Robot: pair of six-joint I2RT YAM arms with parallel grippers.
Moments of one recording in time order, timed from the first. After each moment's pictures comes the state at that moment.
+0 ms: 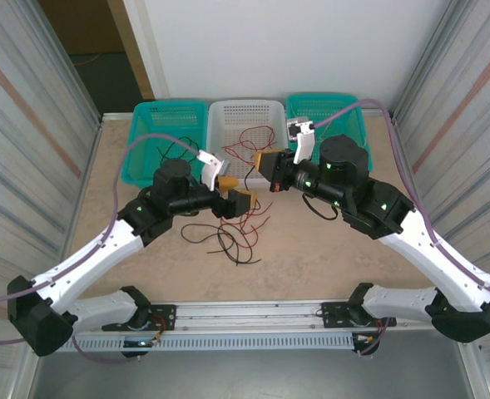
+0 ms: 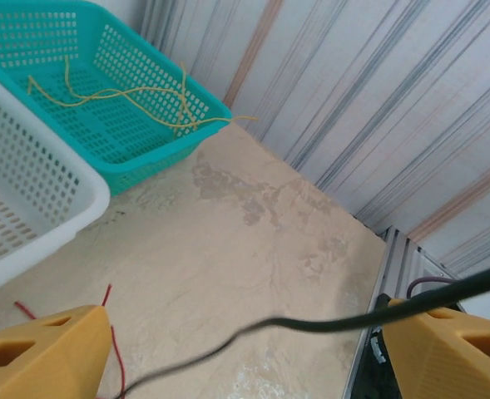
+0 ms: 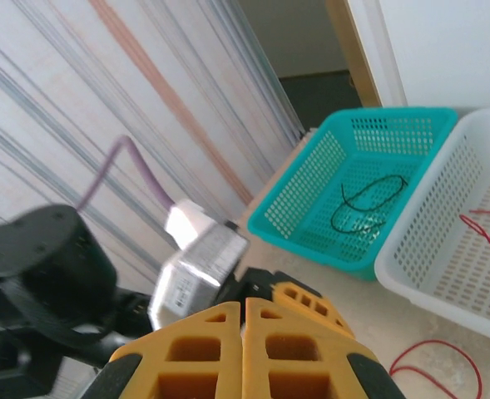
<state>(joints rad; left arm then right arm) -0.72 1.11 0.97 -0.16 0.42 -0.31 0.89 1.12 1.45 -0.51 0.00 0.54</state>
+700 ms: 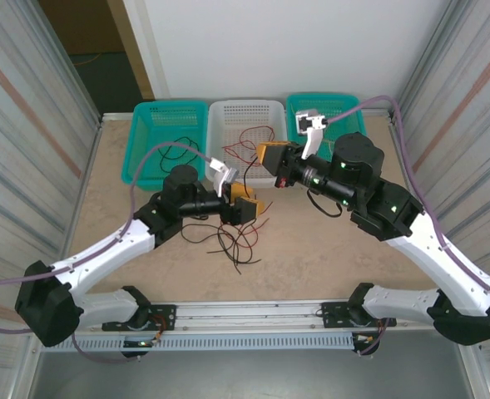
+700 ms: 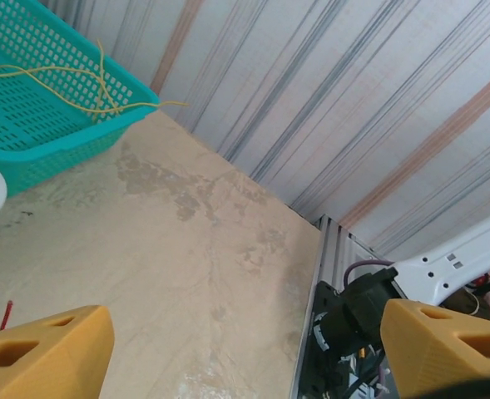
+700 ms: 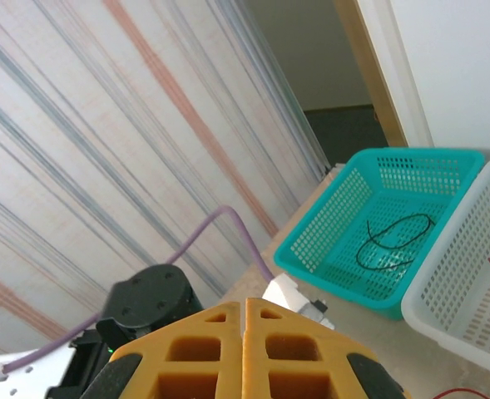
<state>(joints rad) -0.72 1.19 0.84 0.11 0.62 -0.41 0.88 1.10 1.48 -0.45 -0.03 0.55</state>
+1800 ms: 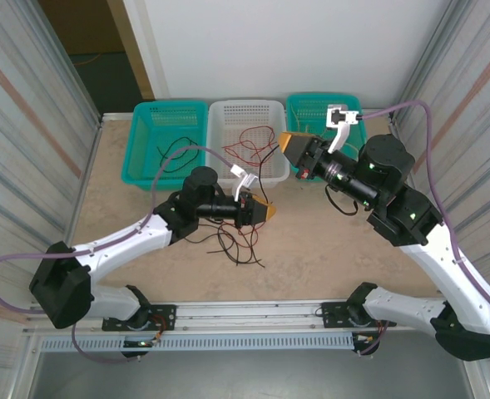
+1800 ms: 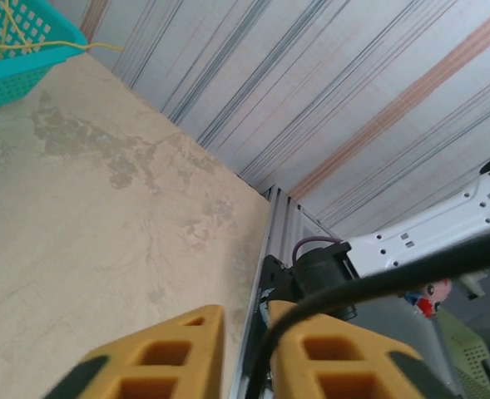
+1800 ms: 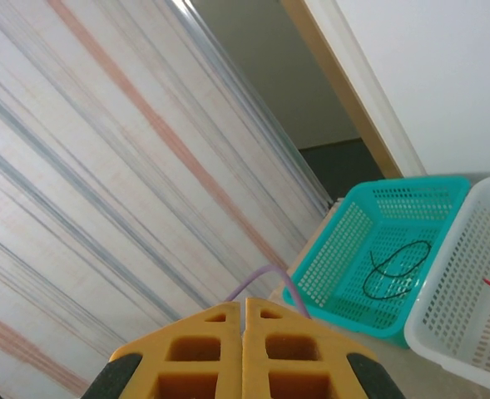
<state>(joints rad) -0.79 1.32 0.89 0.17 0.70 -0.48 0.74 1.00 1.42 -0.41 -0.08 0.64</state>
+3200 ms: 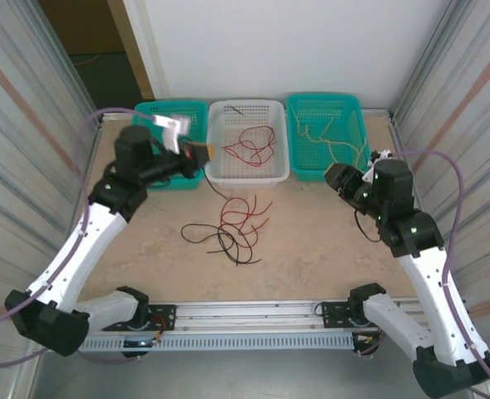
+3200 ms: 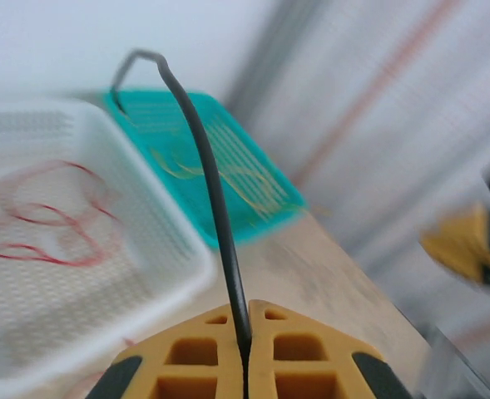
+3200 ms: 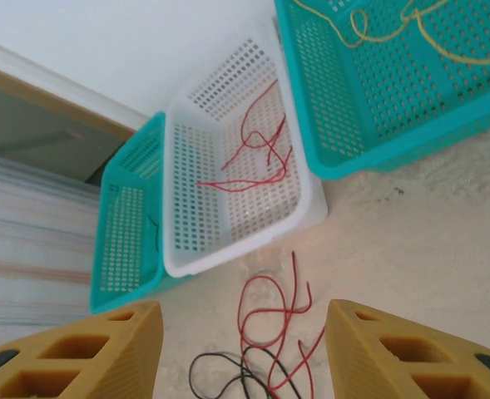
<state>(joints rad) -0.35 1.17 1.24 -0.33 0.48 -0.35 0.30 0.80 1.03 -0.71 -0.10 0.87</state>
